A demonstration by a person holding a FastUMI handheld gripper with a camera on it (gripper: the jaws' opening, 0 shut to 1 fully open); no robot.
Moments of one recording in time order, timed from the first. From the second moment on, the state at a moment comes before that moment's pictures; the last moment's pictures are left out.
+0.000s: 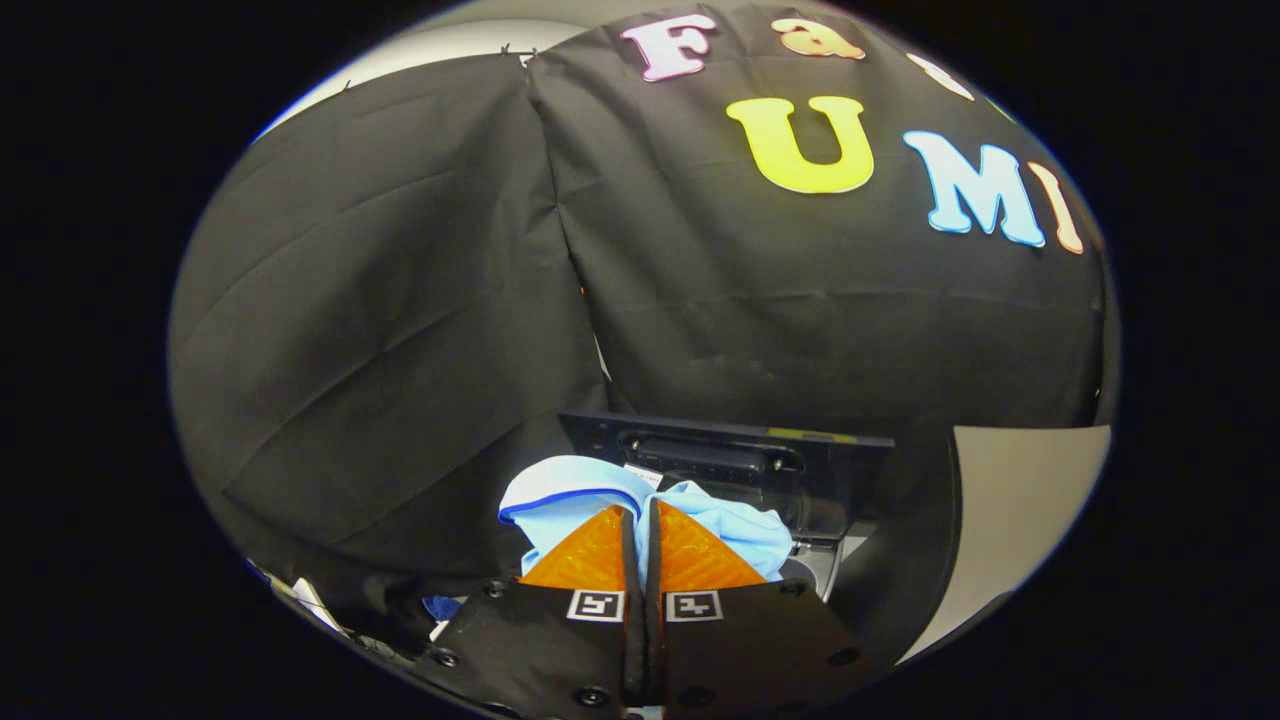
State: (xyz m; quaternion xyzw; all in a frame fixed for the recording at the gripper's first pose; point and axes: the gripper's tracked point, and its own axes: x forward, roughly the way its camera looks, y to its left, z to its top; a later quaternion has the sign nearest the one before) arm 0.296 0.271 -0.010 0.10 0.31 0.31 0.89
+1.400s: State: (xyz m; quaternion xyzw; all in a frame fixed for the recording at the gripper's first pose) arm 0.284 0.303 -0.244 0.07 0.49 0.22 0.84
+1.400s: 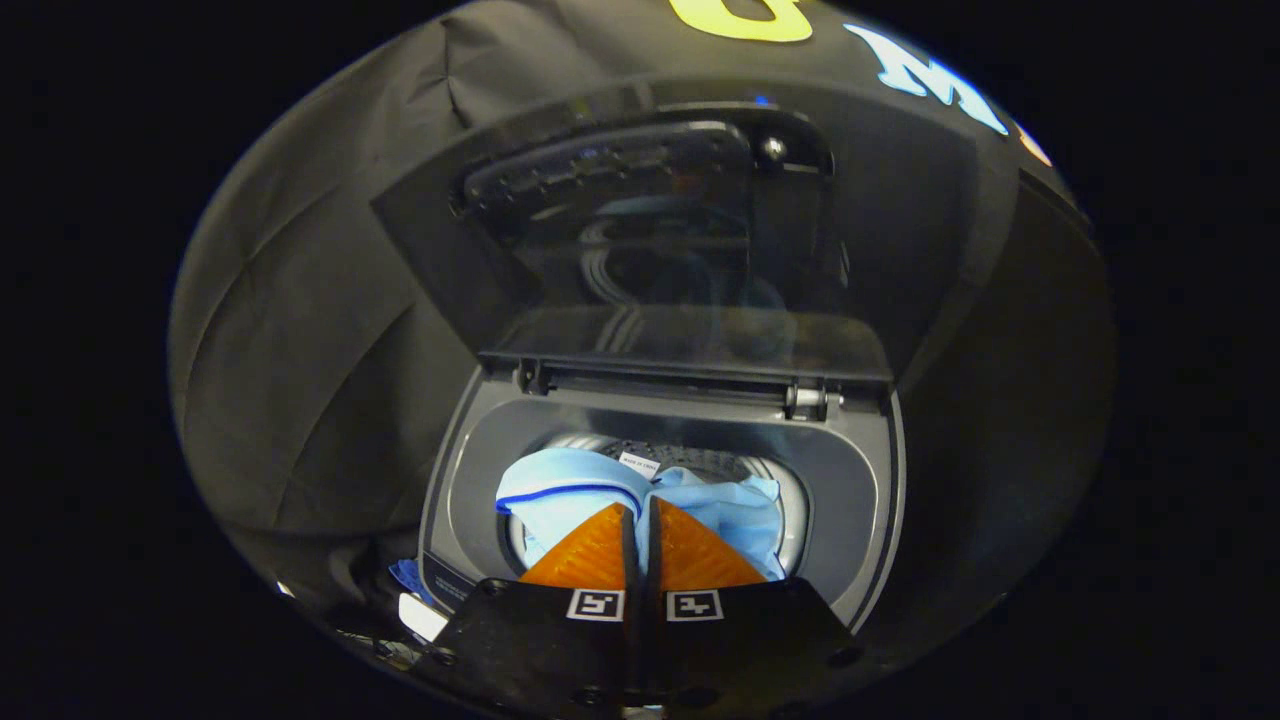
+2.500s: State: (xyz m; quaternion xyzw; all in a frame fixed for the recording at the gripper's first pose) arm 0.290 0.303 -0.250 0.12 0.52 0.19 0.82
